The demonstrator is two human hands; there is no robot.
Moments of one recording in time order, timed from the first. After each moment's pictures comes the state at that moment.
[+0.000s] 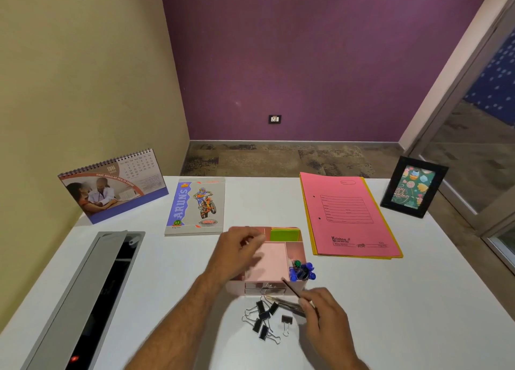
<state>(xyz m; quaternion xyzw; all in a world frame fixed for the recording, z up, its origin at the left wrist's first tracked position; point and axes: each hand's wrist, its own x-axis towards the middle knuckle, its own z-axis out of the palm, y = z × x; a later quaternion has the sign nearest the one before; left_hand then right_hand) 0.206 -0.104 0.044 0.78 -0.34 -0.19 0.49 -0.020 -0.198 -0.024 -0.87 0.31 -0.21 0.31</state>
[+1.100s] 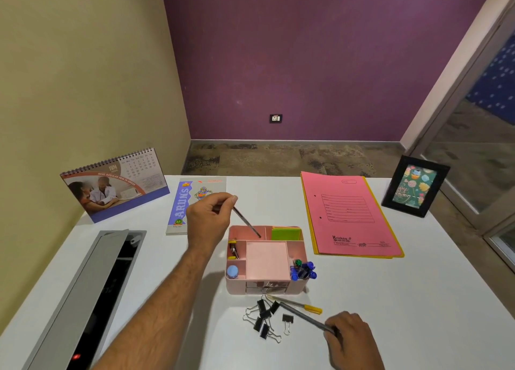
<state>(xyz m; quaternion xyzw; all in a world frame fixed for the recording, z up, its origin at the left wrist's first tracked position) 0.253 -0.103 0.076 0.78 -0.25 0.08 0.56 -0.084 -0.245 -0.091 -0.93 0.32 -0.09 0.18</state>
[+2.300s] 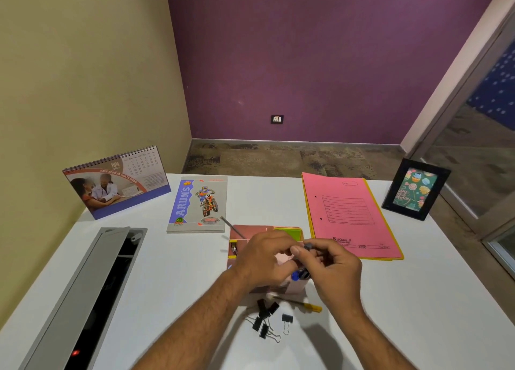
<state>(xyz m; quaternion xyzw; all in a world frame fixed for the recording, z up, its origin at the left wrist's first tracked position) 0.173 -0.126 0.057 0.65 -0.61 -0.01 0.45 0.030 -0.209 0.091 -0.73 0.27 -0.39 0.49</state>
